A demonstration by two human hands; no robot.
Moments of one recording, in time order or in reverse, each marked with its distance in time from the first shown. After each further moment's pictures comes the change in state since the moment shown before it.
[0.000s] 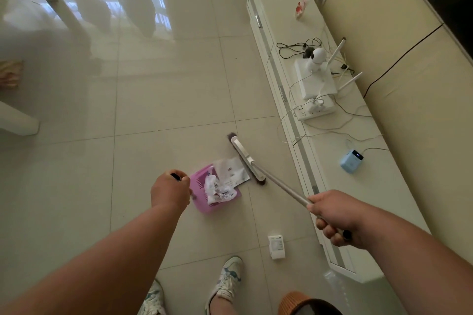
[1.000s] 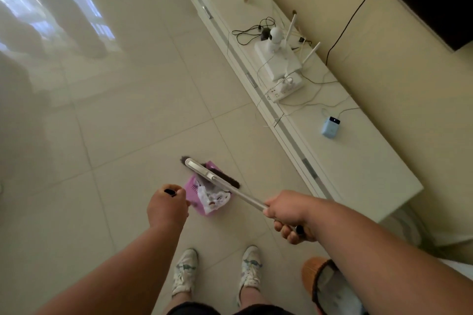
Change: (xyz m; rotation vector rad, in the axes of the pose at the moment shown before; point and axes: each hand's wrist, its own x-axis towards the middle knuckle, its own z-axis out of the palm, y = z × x) left_hand 0.029 -0.002 -0.021 0.034 -0.117 0.043; right_hand -0.016 -0.022 0.113 0.092 -0.140 0.117
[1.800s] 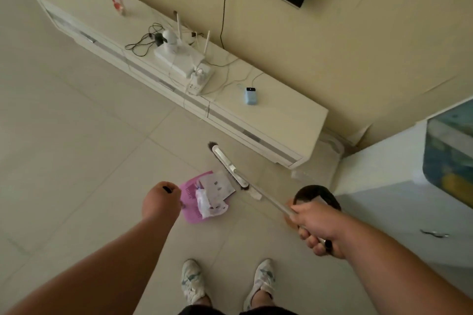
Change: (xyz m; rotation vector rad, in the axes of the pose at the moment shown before) left_hand -0.027 0.034 -0.014 0.466 -0.449 0.391; right_hand -0.101 0.175 0.086 0.686 0.373 0.055
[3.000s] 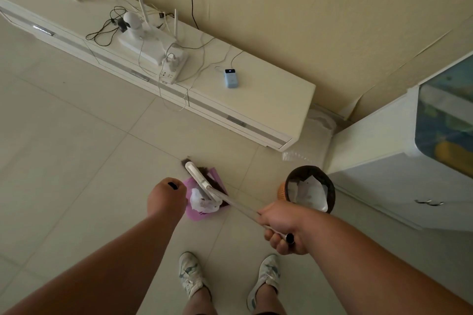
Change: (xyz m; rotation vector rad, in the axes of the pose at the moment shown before) left_hand 0.003 0.024 0.084 0.101 -0.053 0.023; right_hand 0.048 0.010 0.010 0.055 -0.214 0.250
